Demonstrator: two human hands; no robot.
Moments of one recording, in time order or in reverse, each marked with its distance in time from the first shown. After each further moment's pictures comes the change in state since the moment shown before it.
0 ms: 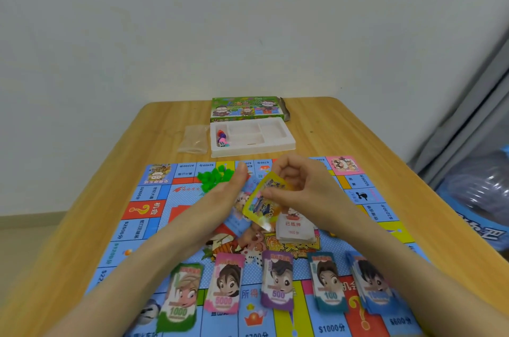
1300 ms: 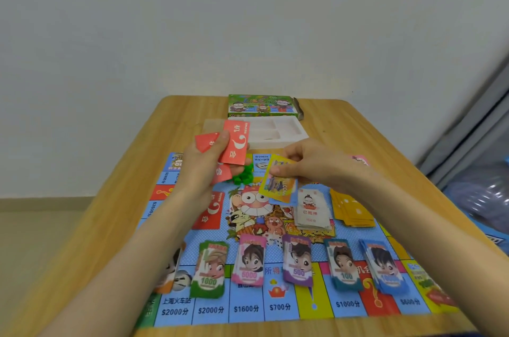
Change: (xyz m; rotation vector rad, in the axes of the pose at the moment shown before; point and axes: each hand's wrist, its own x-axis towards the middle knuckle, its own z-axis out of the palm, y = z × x) left_hand 0.015 -0.006 -0.044 -0.556 0.438 0.317; right_hand 0.039 -0.022 0.003 -0.290 -0.196 0.380
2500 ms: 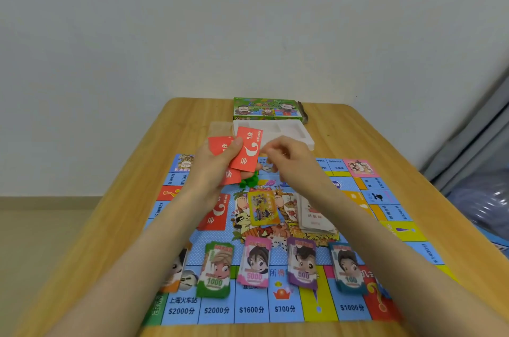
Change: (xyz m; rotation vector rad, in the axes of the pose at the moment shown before) left_hand 0.007 -0.003 -0.002 0.016 -0.048 -0.034; right_hand 0.015 -0.009 0.041 0.103 0.344 -0.228
